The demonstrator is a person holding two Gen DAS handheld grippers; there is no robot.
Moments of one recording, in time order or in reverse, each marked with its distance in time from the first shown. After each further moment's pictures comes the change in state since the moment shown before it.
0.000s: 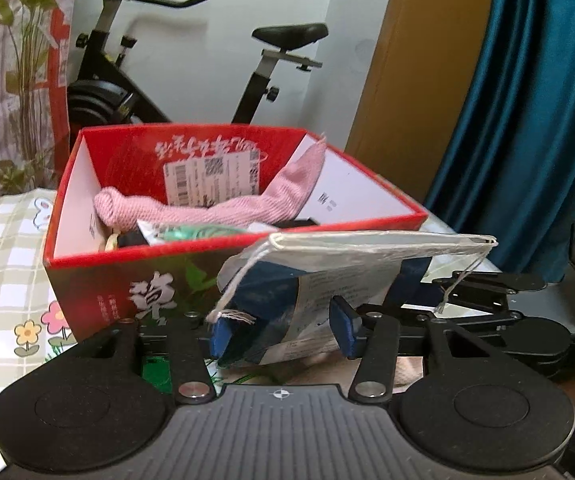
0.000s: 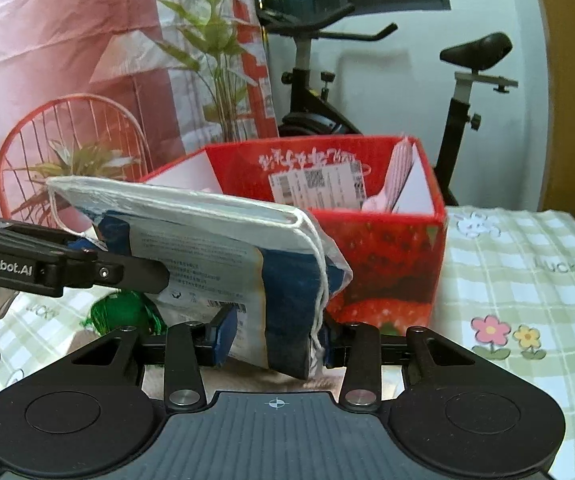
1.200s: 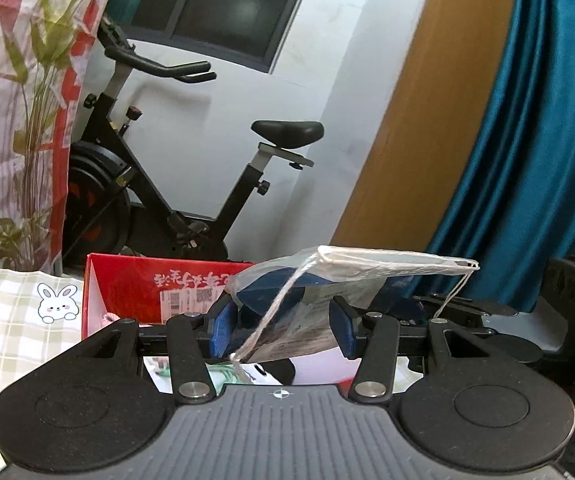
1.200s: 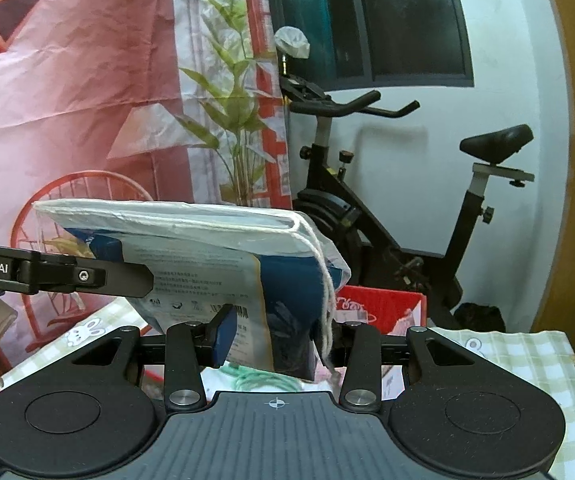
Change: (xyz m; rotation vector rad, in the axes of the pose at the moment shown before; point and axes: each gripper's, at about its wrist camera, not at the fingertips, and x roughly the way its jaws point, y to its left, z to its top) left arm -0.044 0.012 0.092 -0.110 -0.206 -0.057; right arm -0.026 0.007 0.138 -0.070 -0.120 0.032
